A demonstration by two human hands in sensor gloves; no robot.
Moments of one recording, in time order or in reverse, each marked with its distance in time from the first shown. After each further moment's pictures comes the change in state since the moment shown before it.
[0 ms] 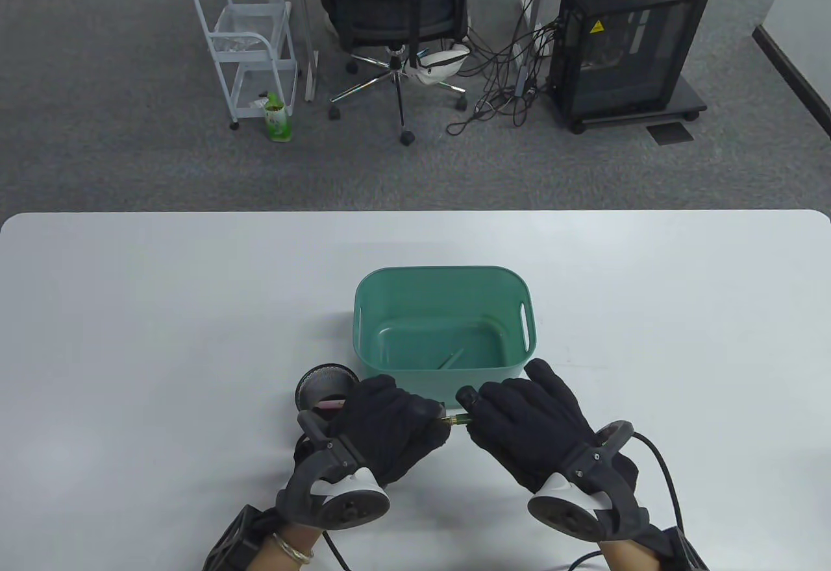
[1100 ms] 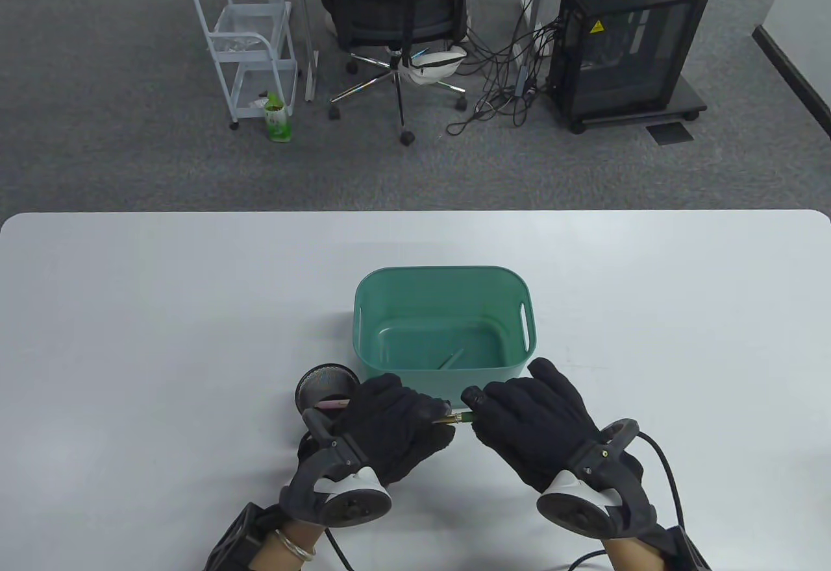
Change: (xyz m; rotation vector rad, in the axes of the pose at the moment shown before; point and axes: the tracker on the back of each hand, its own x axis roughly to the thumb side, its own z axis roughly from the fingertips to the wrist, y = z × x) left_hand -0.001 -0.005 -0.001 -0.006 -0.027 0.023; right_hand -0.005 -0.005 0.000 -0.001 0.011 -0.045
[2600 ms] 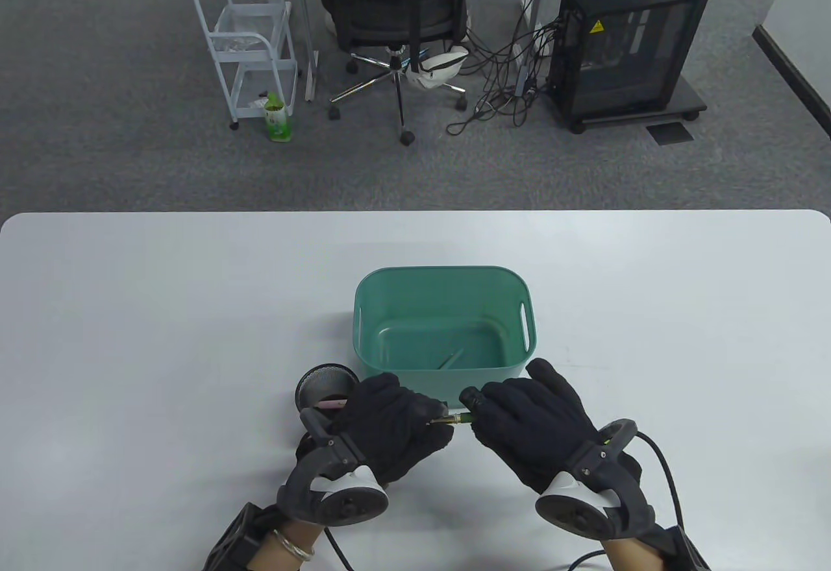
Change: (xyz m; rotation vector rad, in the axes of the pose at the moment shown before) left_hand -0.001 0.002 0.000 0.007 0.012 0.005; right_hand 0.001 0.001 0.000 -0.006 -0.009 0.002
